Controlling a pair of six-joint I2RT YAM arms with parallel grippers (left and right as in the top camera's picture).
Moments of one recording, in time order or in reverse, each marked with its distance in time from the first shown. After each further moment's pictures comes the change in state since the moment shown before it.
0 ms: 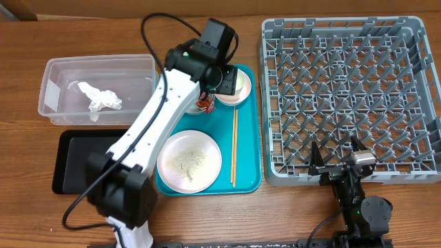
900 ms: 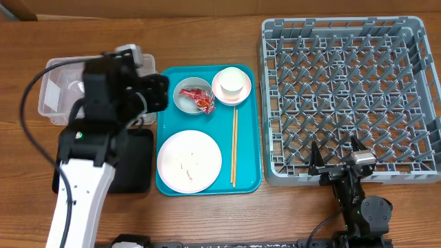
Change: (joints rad) left arm 0.351 -0.690 -0.529 0.303 0.260 -0.061; right arm 0.000 0.000 0.000 0.000 0.000 0.000
